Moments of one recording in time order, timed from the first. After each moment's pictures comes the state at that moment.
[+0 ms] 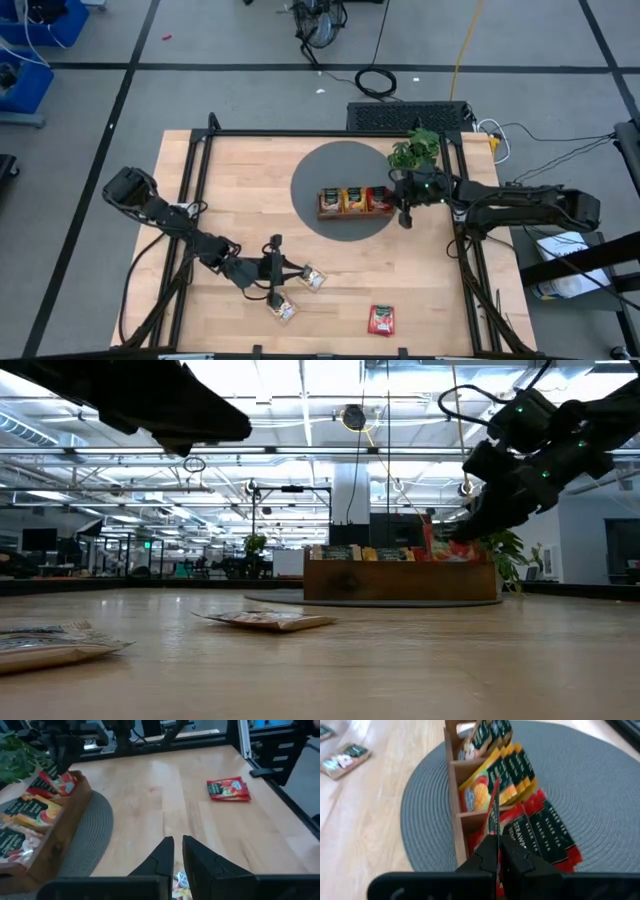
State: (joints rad) left arm -0.57 1.57 0.67 0.50 -0.52 -0.13; right arm -0.40 0.97 0.28 0.08 -0.24 -0.14
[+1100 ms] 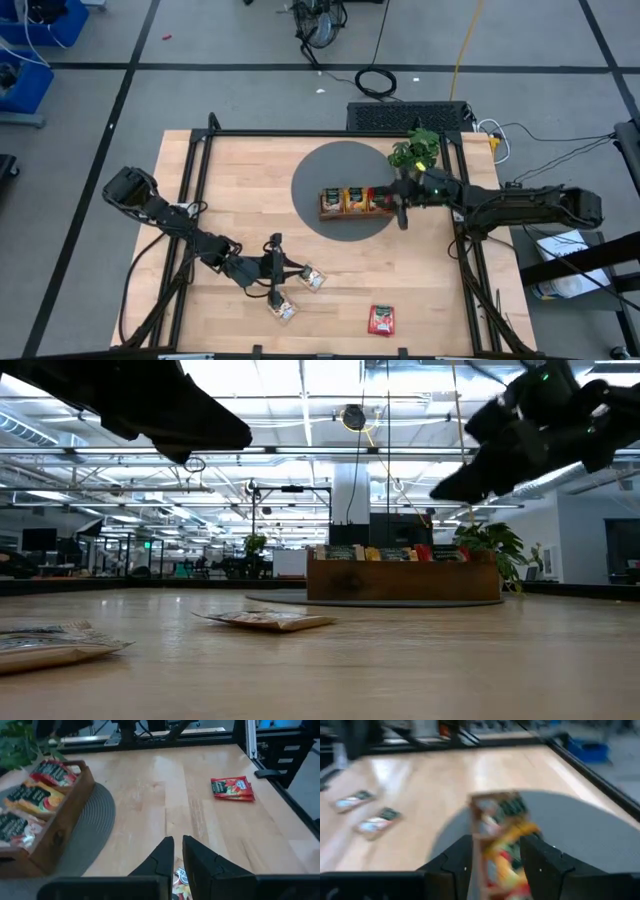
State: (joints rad) left arm -0.56 1.57 0.67 0.48 -0.52 -0.20; right arm -0.27 0.92 0.26 0.36 -0.19 -0.04
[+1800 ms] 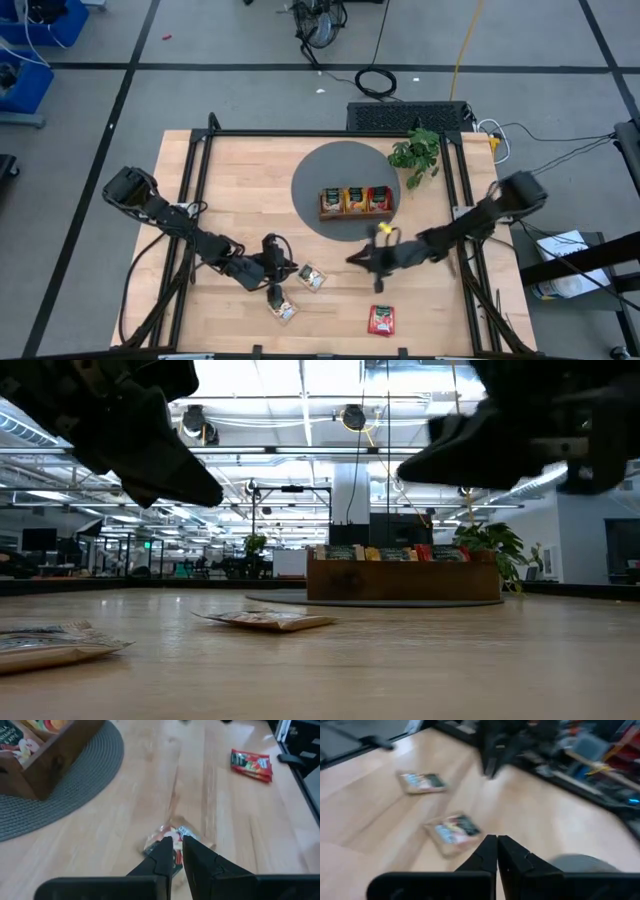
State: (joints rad) left arm -0.56 1.57 0.67 0.27 -0.49 -0.56; right arm 0.44 1.63 0.51 0.81 0.35 -0.26
